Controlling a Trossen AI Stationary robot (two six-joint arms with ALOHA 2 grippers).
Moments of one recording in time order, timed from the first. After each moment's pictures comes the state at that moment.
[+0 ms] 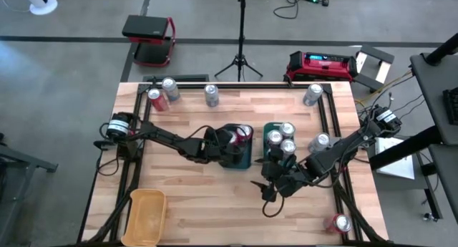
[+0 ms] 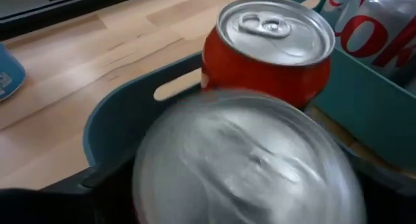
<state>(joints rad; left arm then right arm) -0.13 1.86 1.07 -0.01 -0.72 -0.74 0.53 1.53 1.03 -0.31 0.60 0.46</state>
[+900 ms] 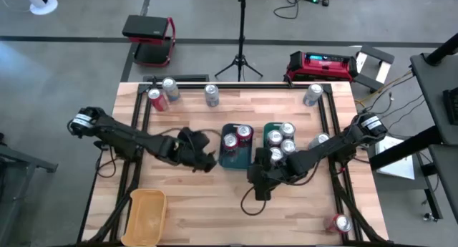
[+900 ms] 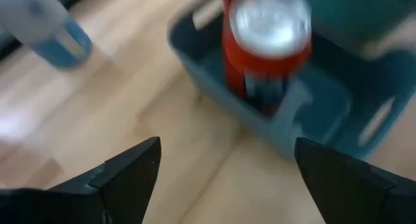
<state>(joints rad) -0.29 1.48 0.99 -0.60 -0.64 -0.80 0.43 1.70 1.22 -0.57 0.36 0.30</state>
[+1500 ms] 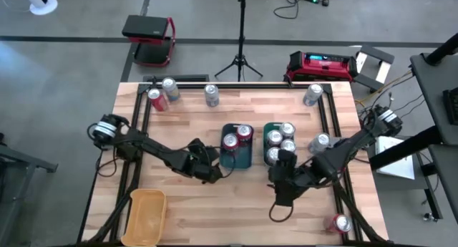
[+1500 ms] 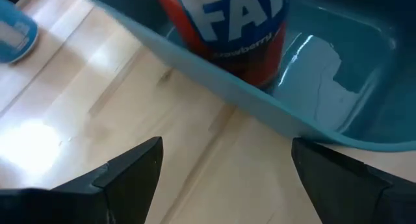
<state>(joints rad) -0.31 1.77 0.98 -0.39 -0.67 -0.72 0.58 1.49 1.21 -0.81 0.38 0.59</state>
